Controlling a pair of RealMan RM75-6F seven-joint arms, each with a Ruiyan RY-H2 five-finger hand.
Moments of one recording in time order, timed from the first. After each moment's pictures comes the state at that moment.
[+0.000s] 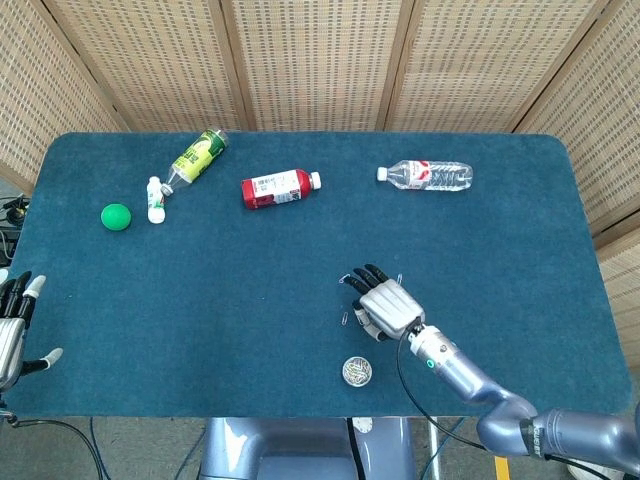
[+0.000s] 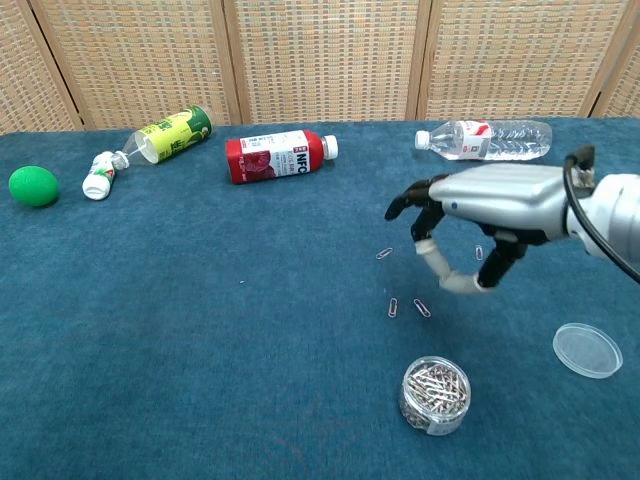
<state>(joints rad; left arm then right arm) -0.09 -1.10 -0.05 -1.70 1.36 1.44 0.26 0.77 -1.39 0.06 -1.65 -1.31 0.87 -0.33</state>
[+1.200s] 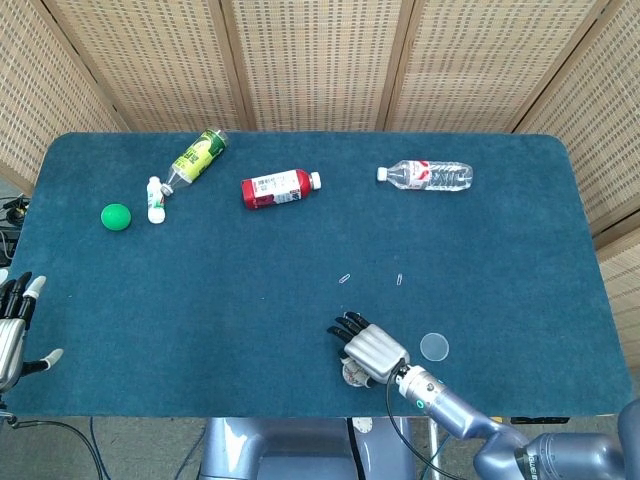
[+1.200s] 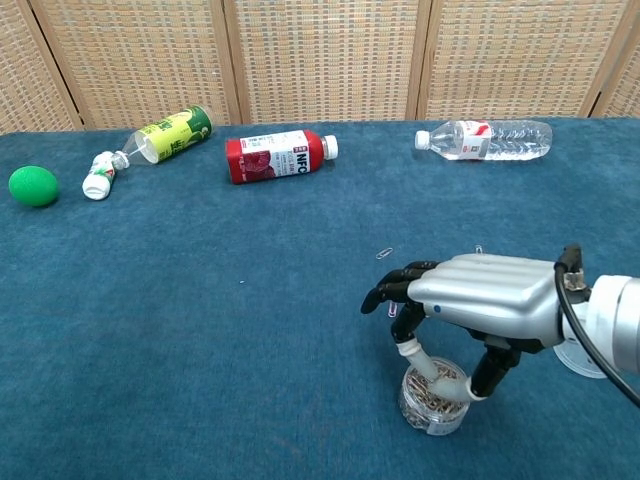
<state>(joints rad) -0.09 -1.10 -0.05 -1.71 1.36 1.44 0.25 0.72 -1.48 -0.02 -1.69 -1.35 0.85 -0.38</state>
